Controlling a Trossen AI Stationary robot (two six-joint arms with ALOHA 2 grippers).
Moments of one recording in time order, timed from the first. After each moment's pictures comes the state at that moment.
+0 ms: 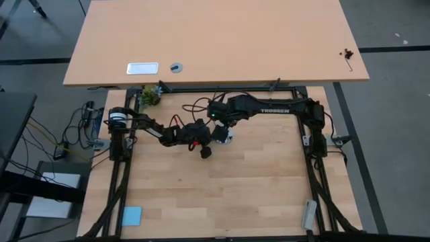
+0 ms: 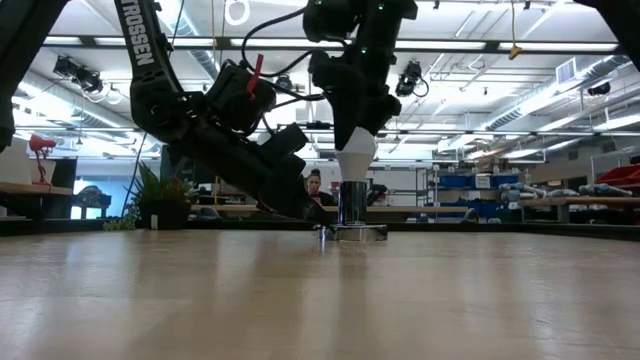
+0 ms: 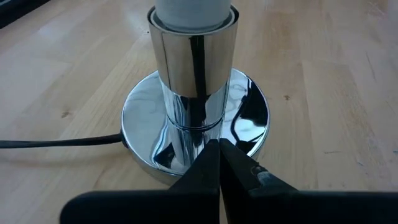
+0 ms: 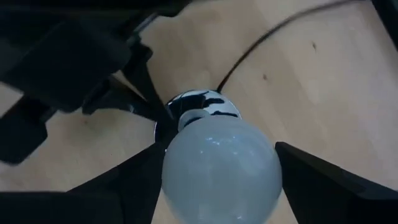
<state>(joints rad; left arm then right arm) 0.15 1.91 0.68 0.74 -0.07 -0.06 -0.17 1.98 1.77 -1.08 0.16 0.34</state>
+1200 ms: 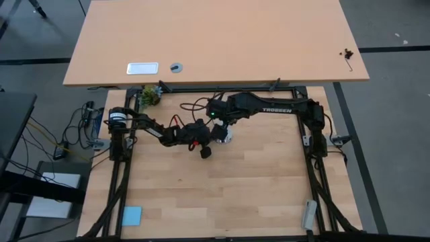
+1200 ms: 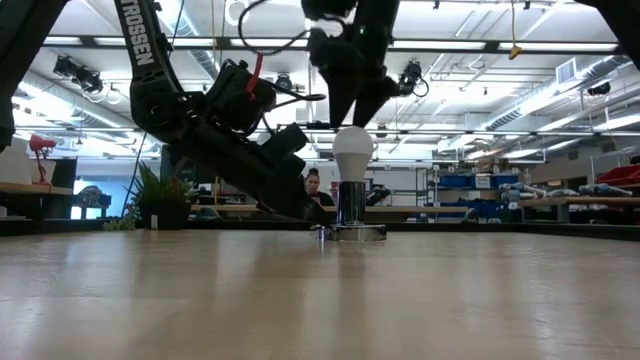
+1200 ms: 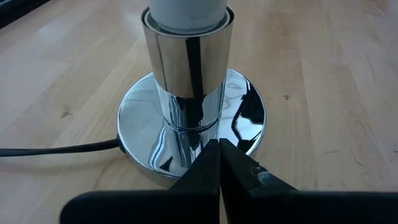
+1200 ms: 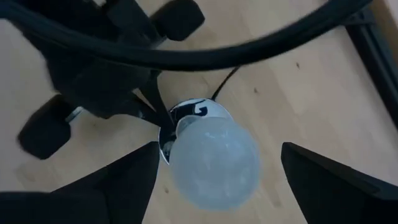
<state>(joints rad) 0.15 1.91 0.68 0.73 -0.07 -0.05 -0.15 1.98 1.89 -1.16 0.20 0.32</state>
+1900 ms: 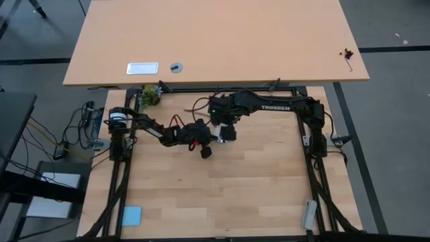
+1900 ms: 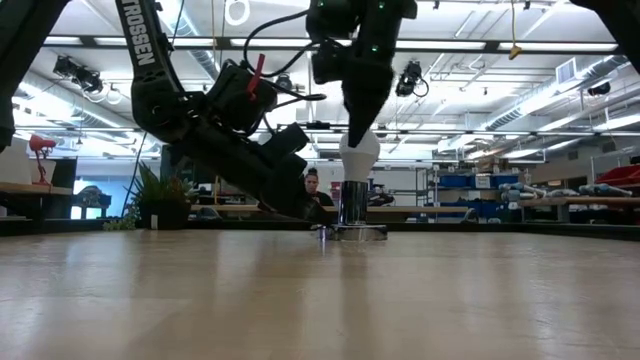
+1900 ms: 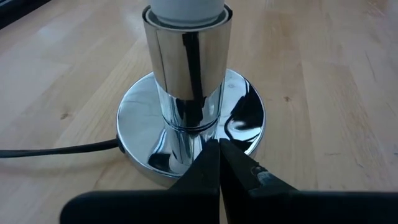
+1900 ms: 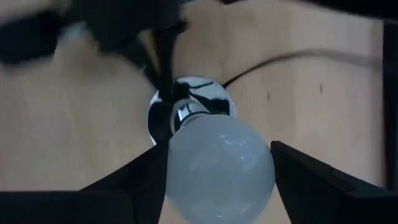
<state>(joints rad) 0.15 1.91 0.68 0.73 -0.07 -0.06 -0.21 1.98 1.80 -1.13 0.11 -0.13</state>
